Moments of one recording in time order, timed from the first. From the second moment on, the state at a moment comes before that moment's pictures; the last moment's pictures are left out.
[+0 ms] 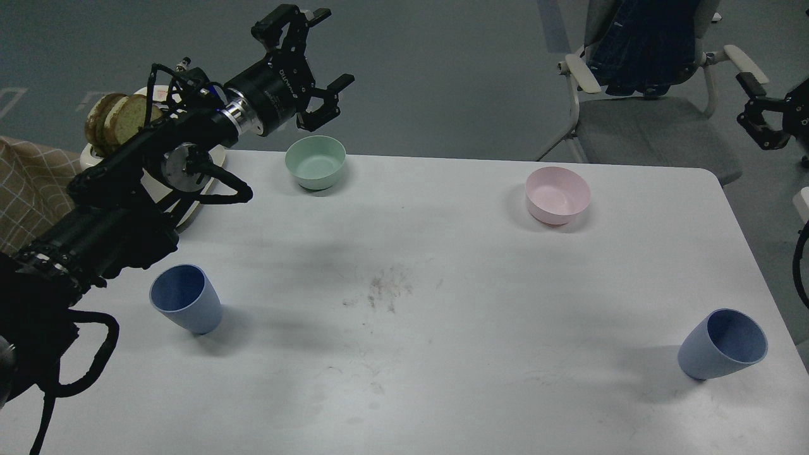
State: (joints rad) left arm -0.93 0.31 -0.76 -0.73 0.27 -0.49 -0.12; right arm 0.61 -0.64 1.09 0.88 -0.36 0.49 0.26
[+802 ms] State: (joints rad) left arm -0.91 0.33 -0.84 -0.72 0.24 -0.49 -0.13; right arm 0.62 -0.60 1.10 0.80 -0.36 0.49 0.30
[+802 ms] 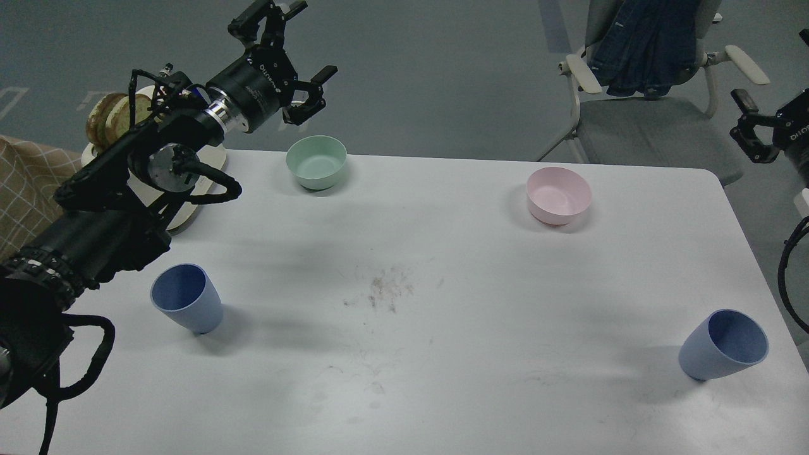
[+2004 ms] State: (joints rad) left arm -0.89 0.33 -0.83 -0.78 0.40 -0.49 -0.28; right arm 0.61 -0.58 1.09 0.81 -0.36 0.49 0.31
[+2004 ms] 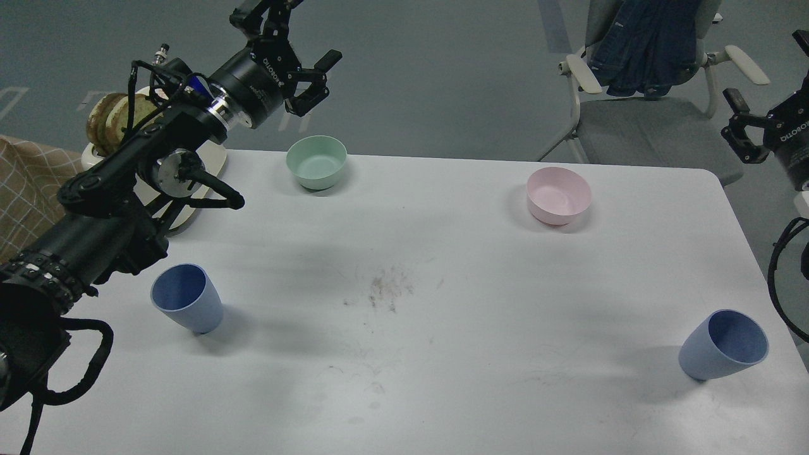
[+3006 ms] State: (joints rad) left arm -0.86 0.83 -0.83 -1.32 0.96 -0.49 -0.28; right arm 0.60 -0.57 1.09 0.80 -0.37 0.49 0.31
